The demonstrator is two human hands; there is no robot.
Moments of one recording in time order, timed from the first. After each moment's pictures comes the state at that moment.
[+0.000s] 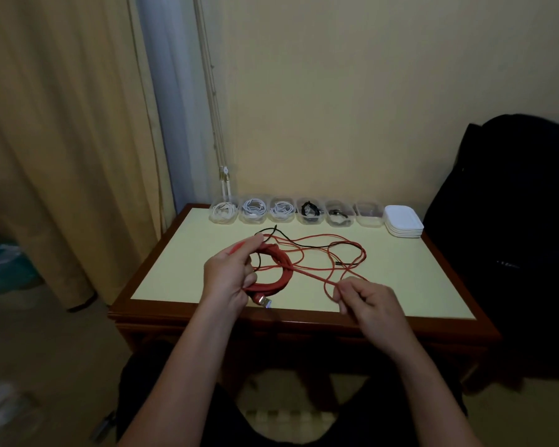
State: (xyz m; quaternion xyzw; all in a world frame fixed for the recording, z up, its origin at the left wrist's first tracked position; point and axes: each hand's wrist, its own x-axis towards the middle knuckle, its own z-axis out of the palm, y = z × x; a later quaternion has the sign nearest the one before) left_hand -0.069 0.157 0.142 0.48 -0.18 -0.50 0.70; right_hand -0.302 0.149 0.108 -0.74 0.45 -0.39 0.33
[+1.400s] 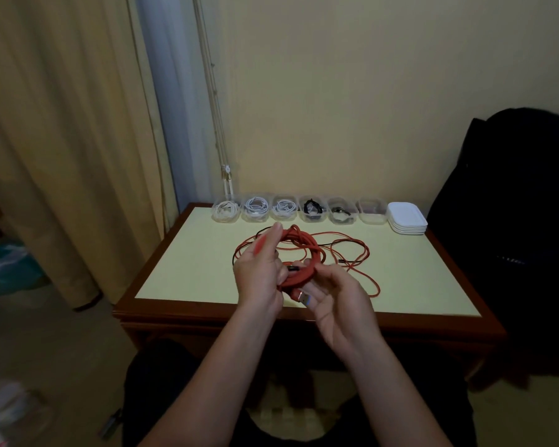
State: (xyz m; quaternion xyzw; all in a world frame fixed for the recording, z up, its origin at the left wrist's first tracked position) left_hand -0.119 0.151 0.145 0.42 -0.15 -0.48 0.76; right_hand -0.230 0.168 0.128 -0.24 0.29 -0.53 0.76
